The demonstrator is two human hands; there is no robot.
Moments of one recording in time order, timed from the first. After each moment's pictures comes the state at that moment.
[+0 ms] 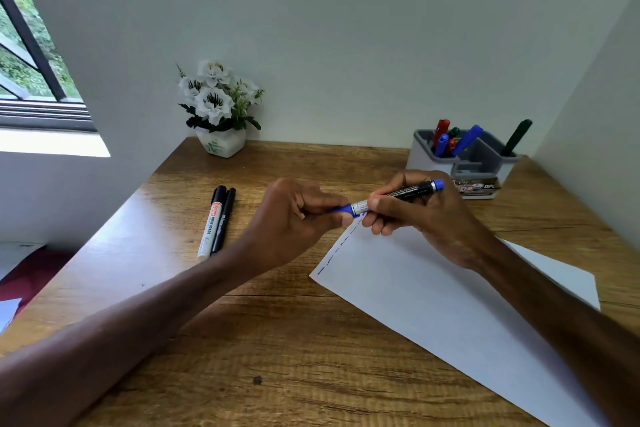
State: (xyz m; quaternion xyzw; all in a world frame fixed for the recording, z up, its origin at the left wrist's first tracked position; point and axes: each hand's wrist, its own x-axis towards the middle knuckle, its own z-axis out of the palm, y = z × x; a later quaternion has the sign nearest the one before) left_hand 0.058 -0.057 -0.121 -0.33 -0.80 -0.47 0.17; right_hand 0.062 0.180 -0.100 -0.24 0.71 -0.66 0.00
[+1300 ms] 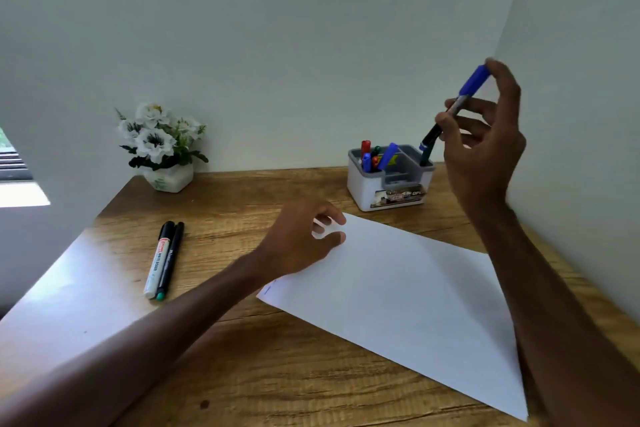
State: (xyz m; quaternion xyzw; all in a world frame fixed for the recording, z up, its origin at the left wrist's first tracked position) left_hand 0.037 0.022 -0.119 -0.29 -0.88 -0.36 0.07; right_hand 0.058 0.275 -0.036 -0.07 0.70 -0.43 -0.56
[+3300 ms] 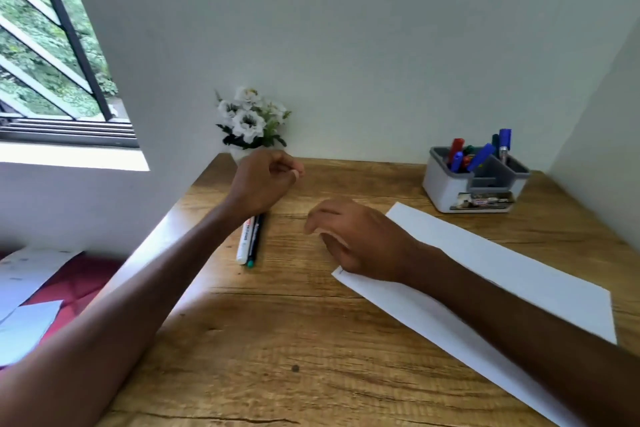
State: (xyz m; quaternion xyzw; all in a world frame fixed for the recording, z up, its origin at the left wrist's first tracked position) left_hand 0.000 -0.134 -0.094 -0.12 -0.88 -0.40 0.20; right_hand 0.060 0.087 -0.110 -0.47 0.85 -0.16 -0.16
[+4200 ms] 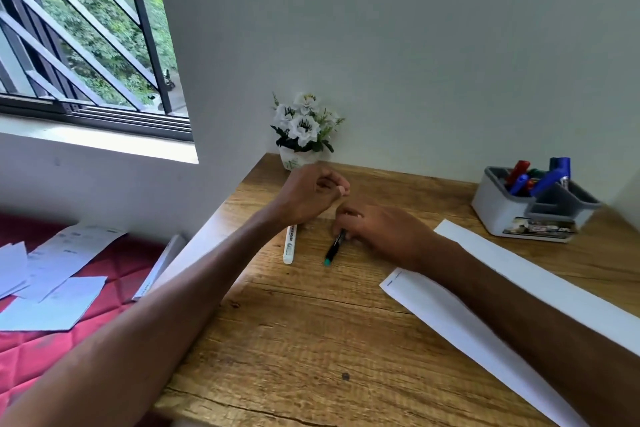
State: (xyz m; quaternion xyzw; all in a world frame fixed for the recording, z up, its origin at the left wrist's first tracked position) left_hand 0.000 -0.153 -0.106 -0.18 -0.88 -0.41 0.15; right_hand 0.025 0.050 -0.107 -0.49 0.86 -0.03 -0.13
